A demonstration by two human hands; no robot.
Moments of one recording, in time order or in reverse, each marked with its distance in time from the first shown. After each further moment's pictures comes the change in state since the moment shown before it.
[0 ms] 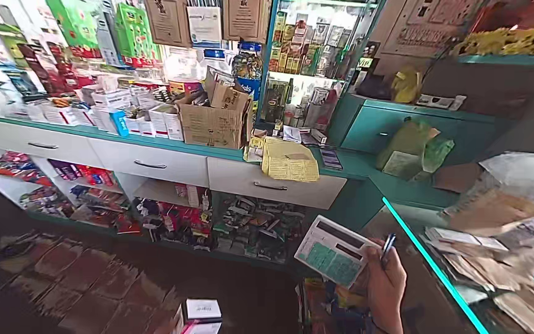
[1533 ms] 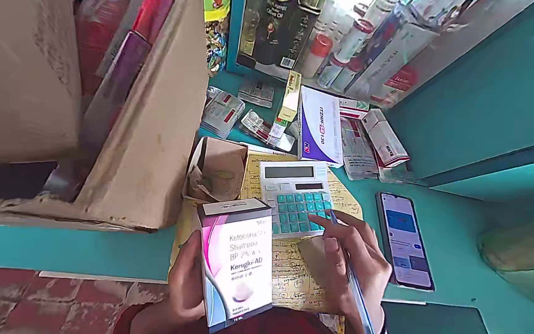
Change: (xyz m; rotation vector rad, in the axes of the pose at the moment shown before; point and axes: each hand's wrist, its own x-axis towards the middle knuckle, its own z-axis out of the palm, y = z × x) left_hand 0.560 0.005 0.206 -0.598 -0.458 0.192; right_hand 0.329 0.171 0.295 -0.488 -0.462 -0.255
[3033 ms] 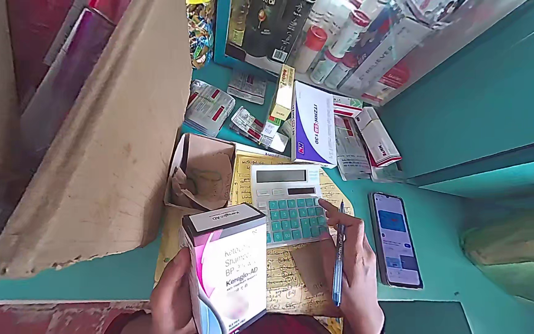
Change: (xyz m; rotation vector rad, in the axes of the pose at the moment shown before) left_hand 0.026 0.029 0.054 -0.073 0.248 -0.052; right_hand -0.002 0.014 -0.002 -0.025 -0.143 0.174
